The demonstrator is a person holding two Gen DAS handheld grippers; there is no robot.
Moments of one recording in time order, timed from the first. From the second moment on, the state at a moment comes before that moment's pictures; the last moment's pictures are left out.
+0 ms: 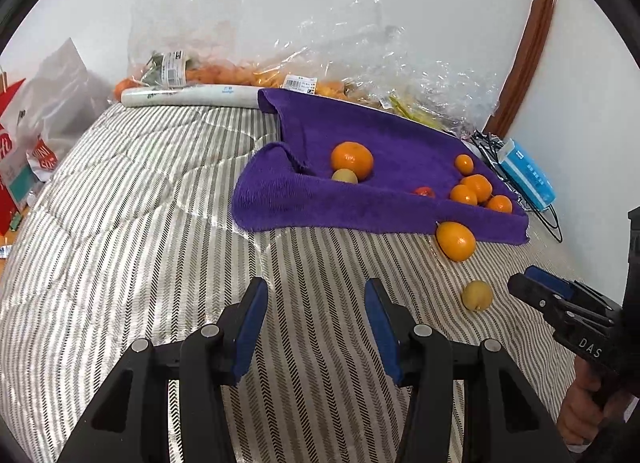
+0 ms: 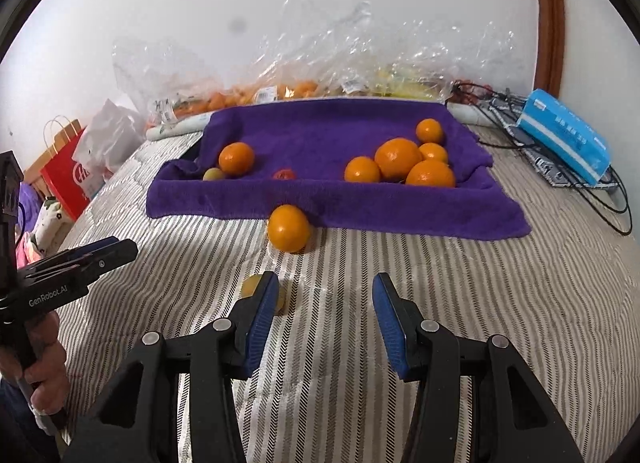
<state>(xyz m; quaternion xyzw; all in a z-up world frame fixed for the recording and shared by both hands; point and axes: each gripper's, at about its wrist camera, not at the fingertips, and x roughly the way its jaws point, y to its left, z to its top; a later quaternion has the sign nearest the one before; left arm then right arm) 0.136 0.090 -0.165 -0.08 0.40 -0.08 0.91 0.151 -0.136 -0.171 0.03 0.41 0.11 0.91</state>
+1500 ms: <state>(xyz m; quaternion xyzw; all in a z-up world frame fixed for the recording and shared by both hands) 0.142 0.097 -0.171 -0.10 0.40 -0.09 0.91 0.185 -0.126 -0.196 0.02 0.44 0.12 0.89</state>
